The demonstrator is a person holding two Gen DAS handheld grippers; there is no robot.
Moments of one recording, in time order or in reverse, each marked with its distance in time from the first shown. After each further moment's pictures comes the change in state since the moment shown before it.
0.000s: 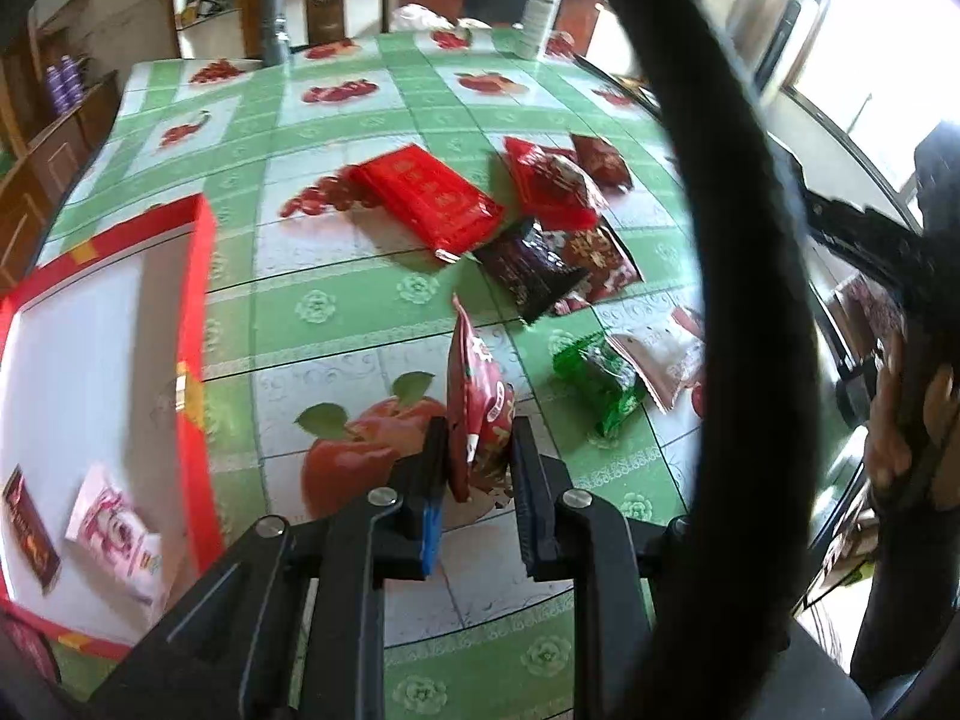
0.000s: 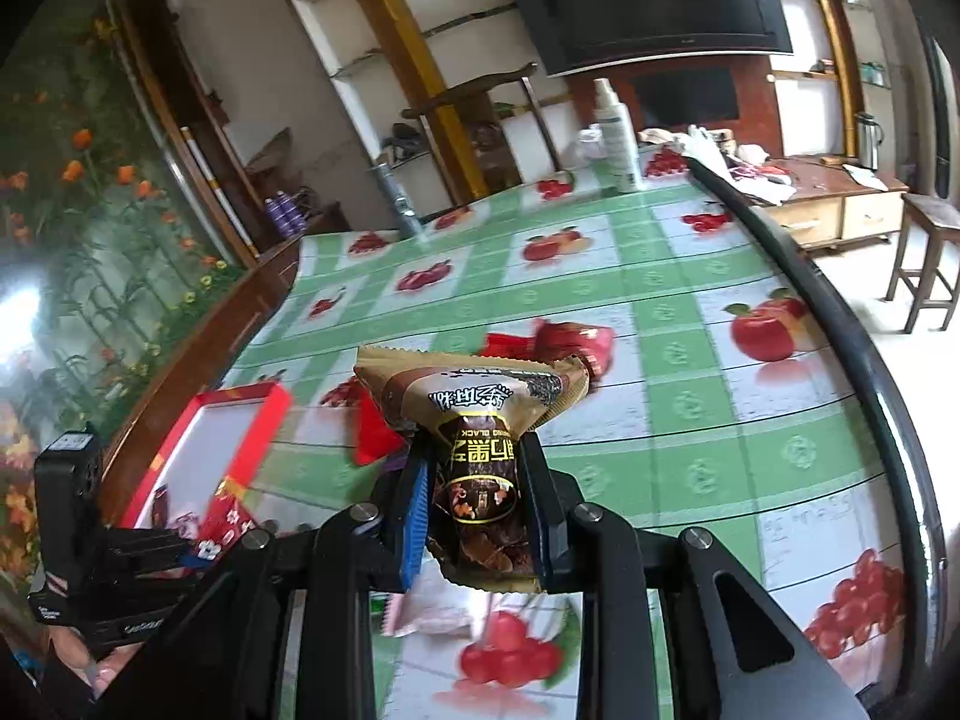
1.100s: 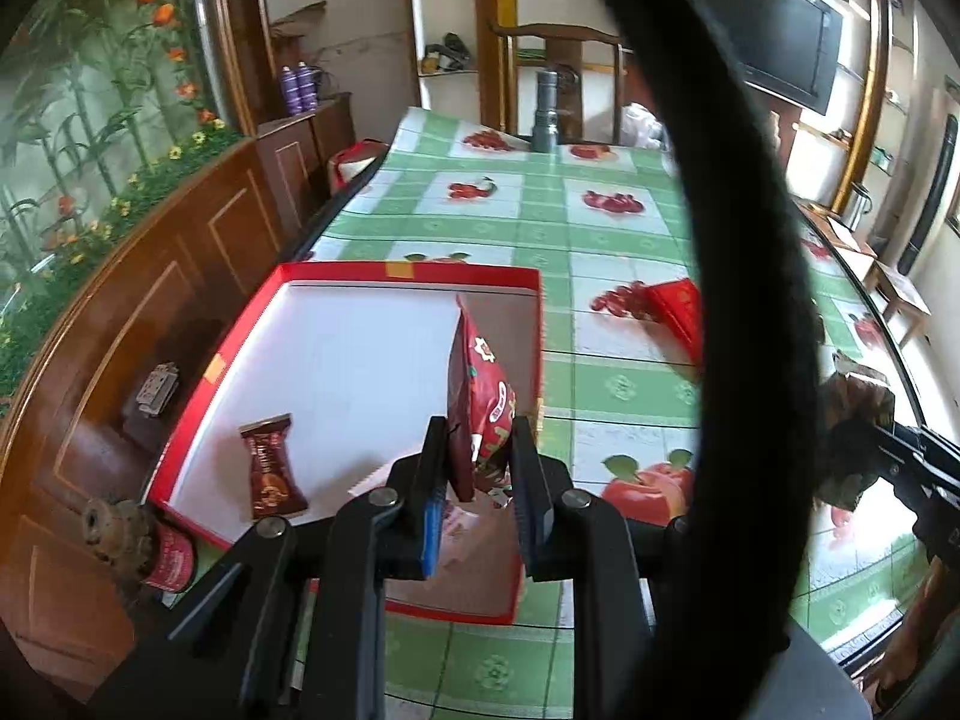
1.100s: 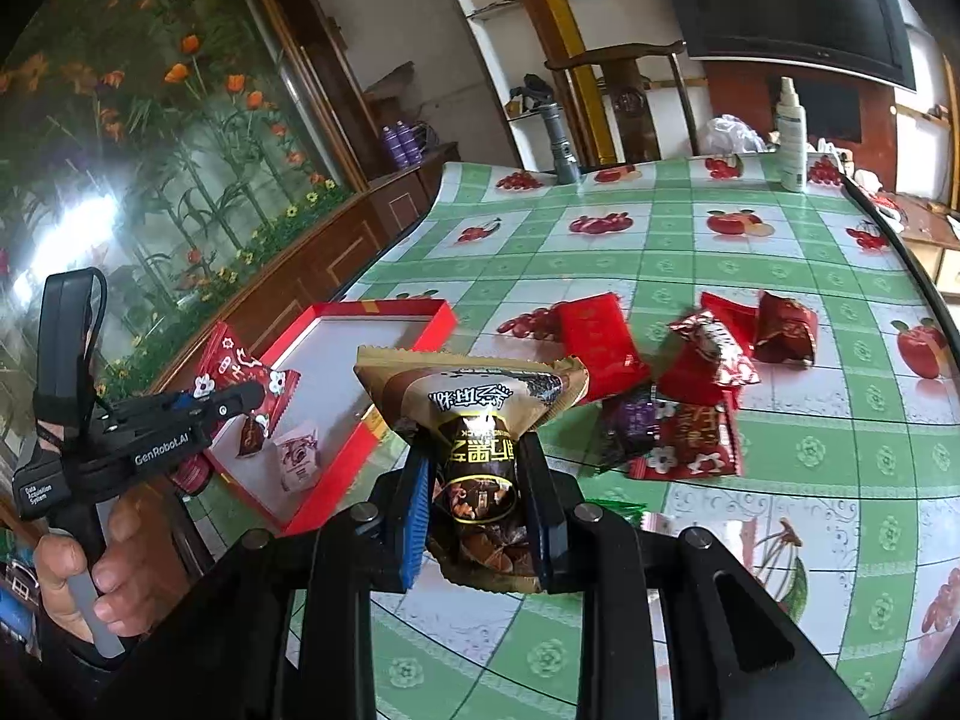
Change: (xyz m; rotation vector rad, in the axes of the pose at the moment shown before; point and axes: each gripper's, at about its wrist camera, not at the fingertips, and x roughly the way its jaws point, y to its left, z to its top) left arm -0.089 0.076 -0.021 -0.268 -0.220 0.436; right arm 0.024 0.106 -0.027 -0.185 0.104 0.184
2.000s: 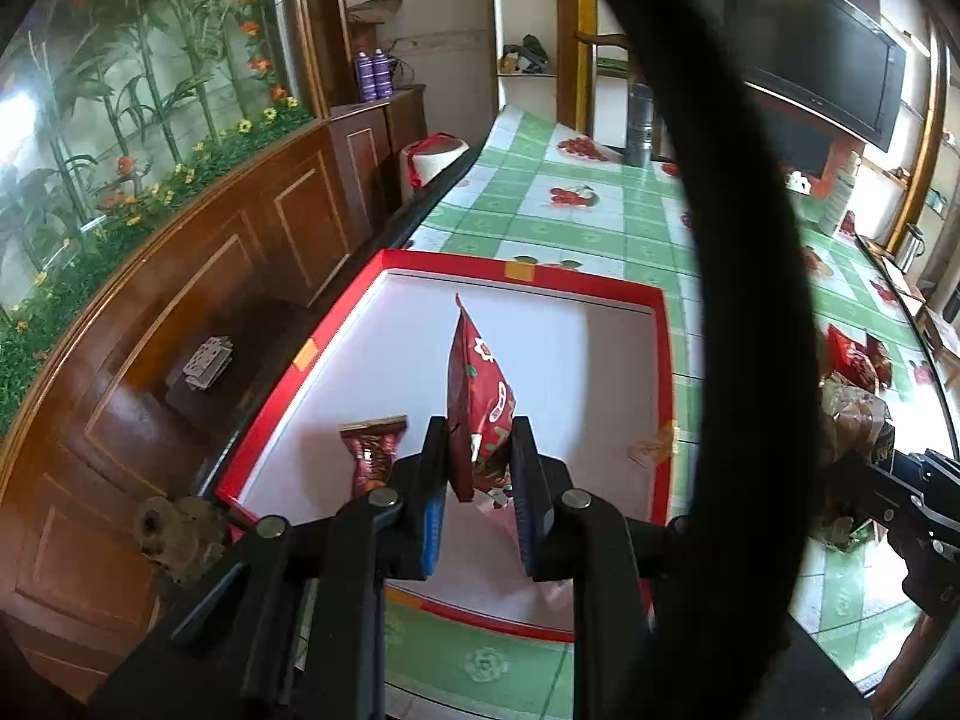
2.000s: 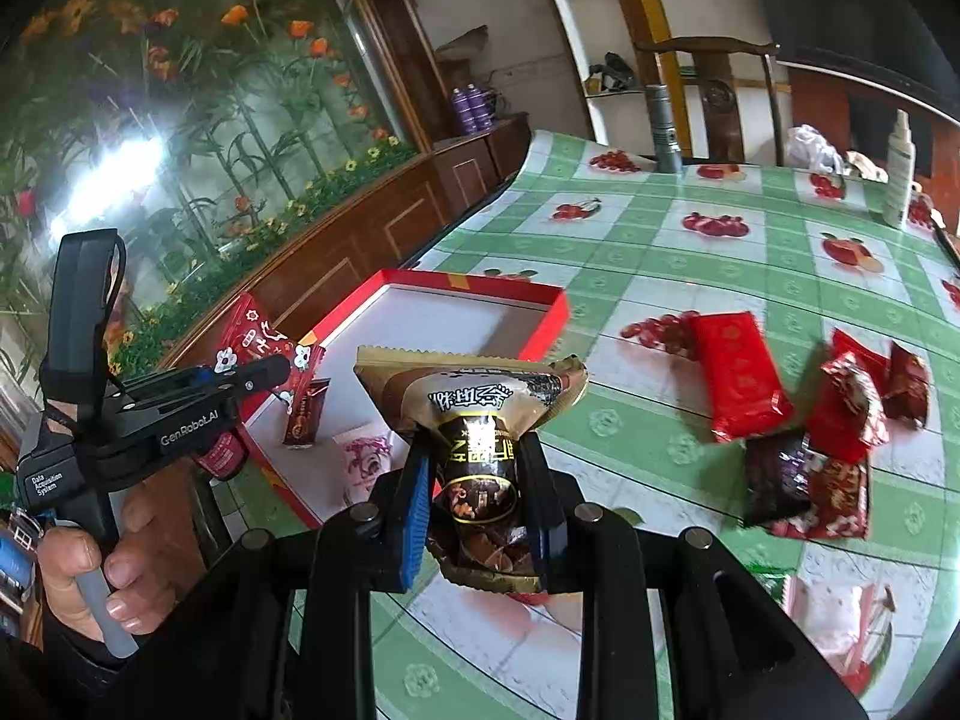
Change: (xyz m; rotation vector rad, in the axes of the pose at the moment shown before) left arm 0.011 0.061 0.001 -0.101 -0.003 0.113; right arm 0.056 0.066 0.013 -0.117 0.076 0.098
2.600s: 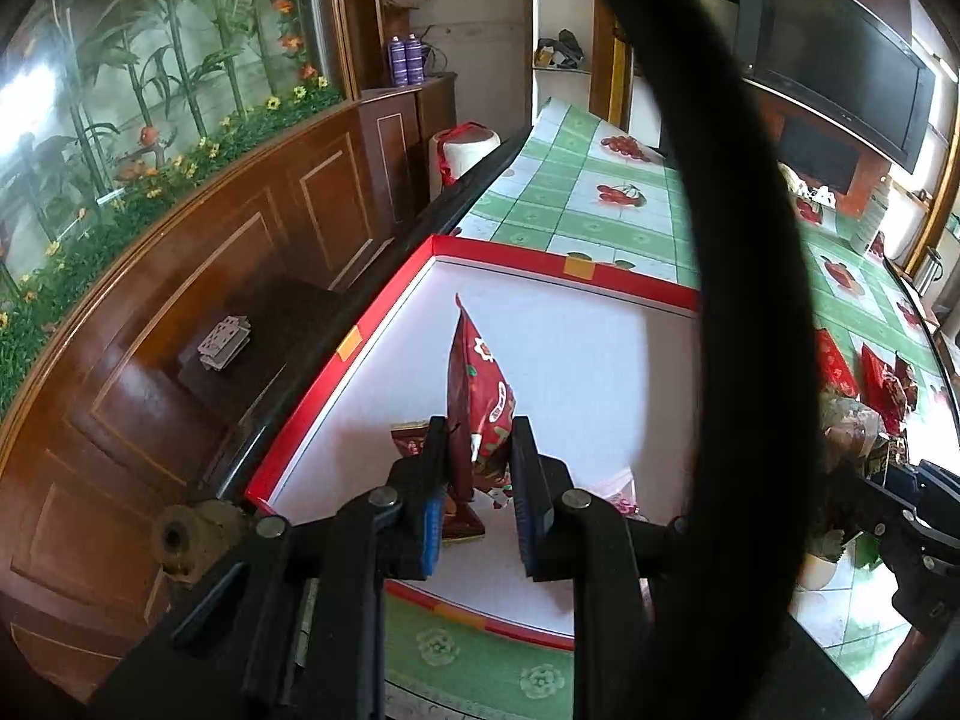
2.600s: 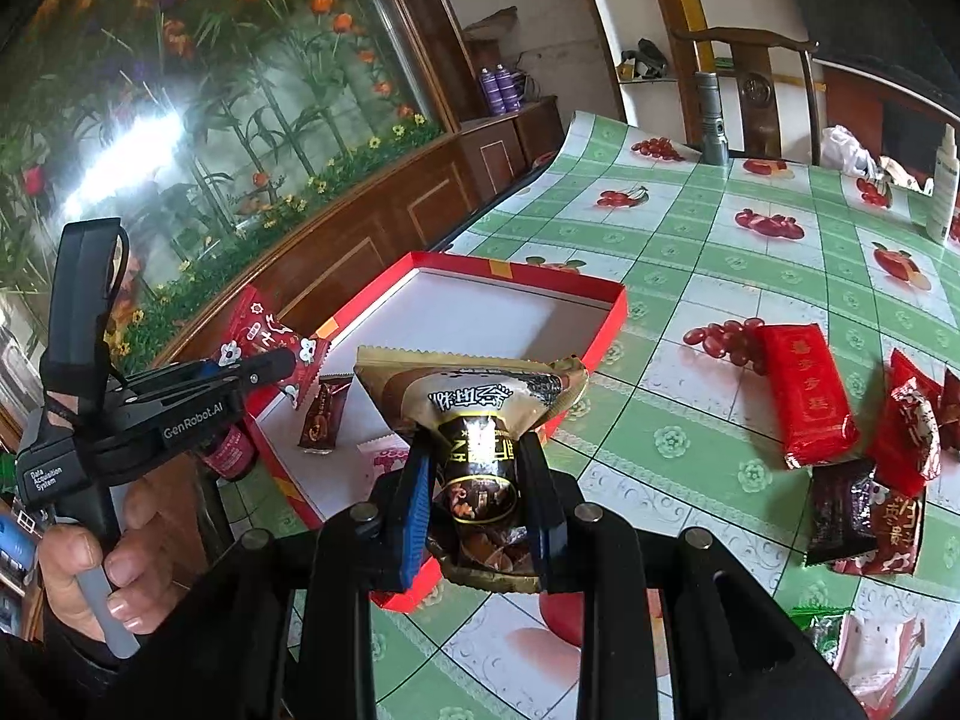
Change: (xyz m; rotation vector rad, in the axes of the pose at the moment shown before) left arm 0.019 0.034 0.002 -0.055 0.022 0.025; right arm 0.036 0.021 0.009 -0.034 0.047 0.038
